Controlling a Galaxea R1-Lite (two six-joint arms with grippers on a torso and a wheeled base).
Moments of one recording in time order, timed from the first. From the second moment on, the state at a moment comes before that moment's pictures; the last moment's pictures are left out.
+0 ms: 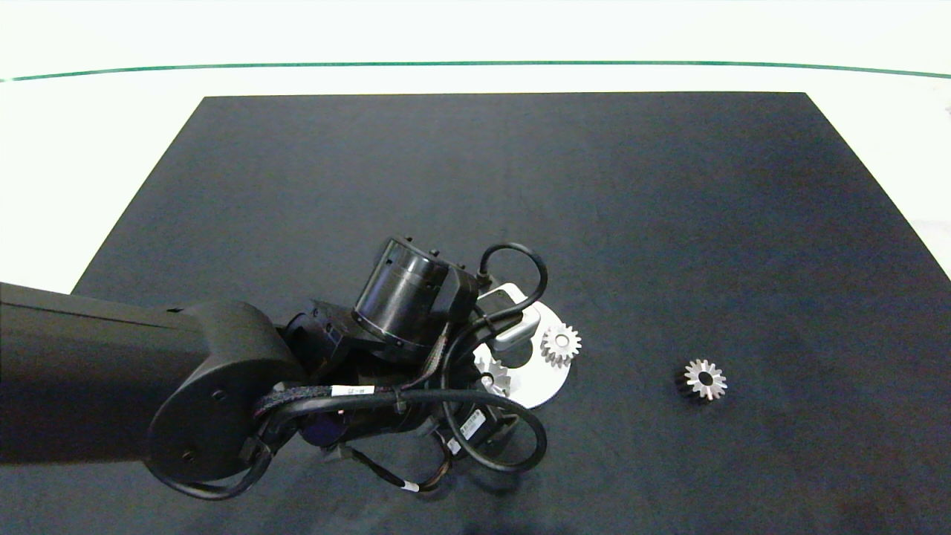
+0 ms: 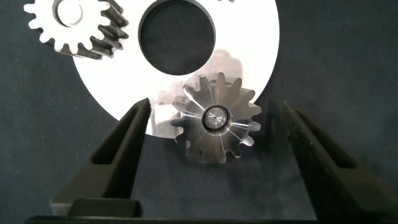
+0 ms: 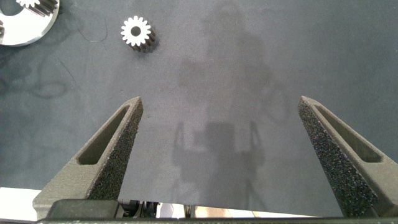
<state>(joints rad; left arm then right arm) -0.82 1.76 -1.09 0.00 0.10 0.35 0.06 0.59 -0.65 0.40 -0.01 -0.03</state>
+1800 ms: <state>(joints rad) -0.83 1.79 -1.09 -0.03 0.10 0.35 0.06 0.59 -0.65 0.40 -0.01 -0.03</state>
